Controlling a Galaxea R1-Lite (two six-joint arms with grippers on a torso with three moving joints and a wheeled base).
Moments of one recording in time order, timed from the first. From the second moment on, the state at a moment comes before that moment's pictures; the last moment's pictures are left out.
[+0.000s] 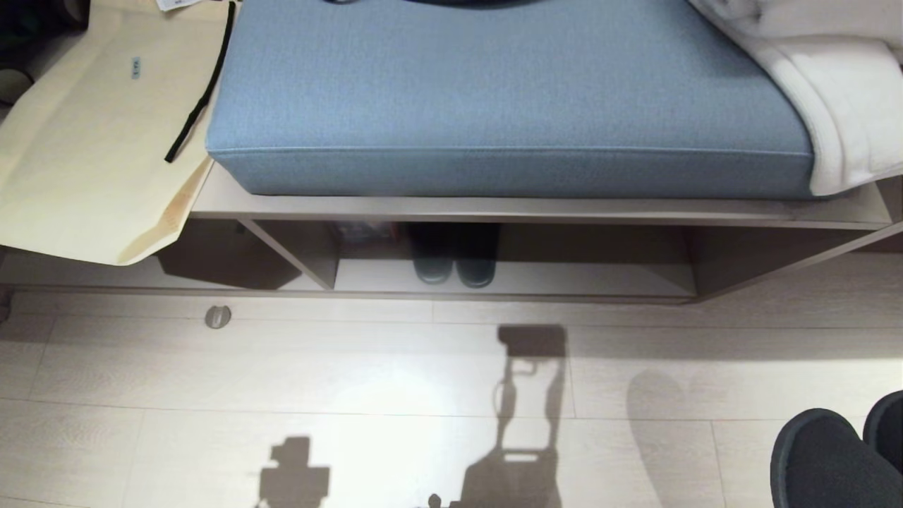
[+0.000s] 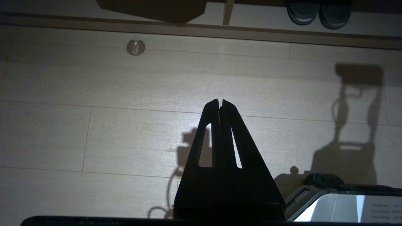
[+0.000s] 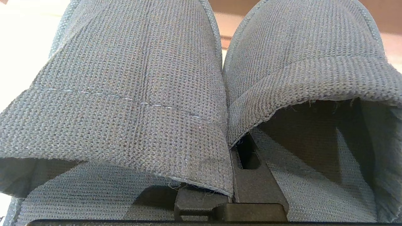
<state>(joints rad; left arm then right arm) 0.00 0.00 0.00 0.00 0.01 -0.06 0.01 0.00 0.00 0.00 0.01 -0.05</state>
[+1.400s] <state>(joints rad) 0.00 0.00 0.00 -0.01 0.01 -0.06 0.01 0.00 0.00 0.00 0.01 -0.05</state>
